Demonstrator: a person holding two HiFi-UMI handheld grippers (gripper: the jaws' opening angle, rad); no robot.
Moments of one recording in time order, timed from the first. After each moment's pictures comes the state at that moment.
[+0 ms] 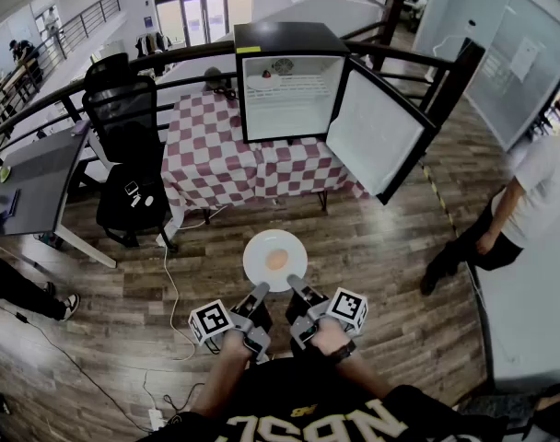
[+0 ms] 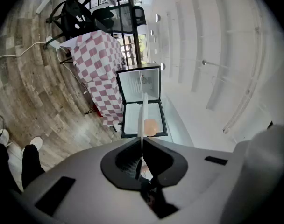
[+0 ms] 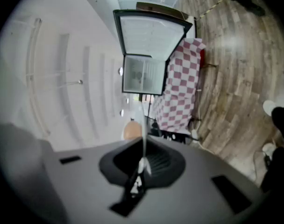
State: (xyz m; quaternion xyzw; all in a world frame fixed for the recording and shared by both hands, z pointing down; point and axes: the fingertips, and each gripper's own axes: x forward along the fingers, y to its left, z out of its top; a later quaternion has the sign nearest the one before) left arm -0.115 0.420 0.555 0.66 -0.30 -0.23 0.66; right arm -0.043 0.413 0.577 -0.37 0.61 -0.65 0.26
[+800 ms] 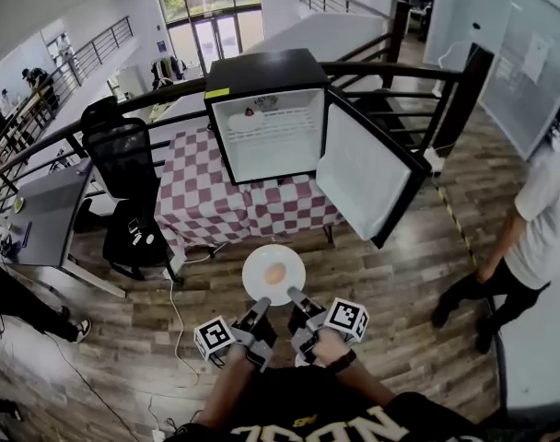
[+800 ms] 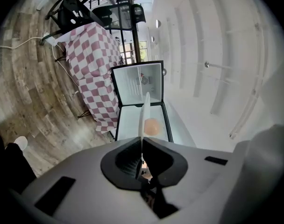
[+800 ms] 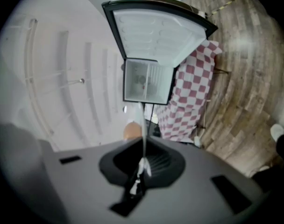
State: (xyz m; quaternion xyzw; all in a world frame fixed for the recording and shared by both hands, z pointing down) left arm -0.007 0.311 0.553 0.64 -0.33 -0.26 0.65; right arm 0.064 0.296 0.565 -0.35 0.64 -0.64 0.24
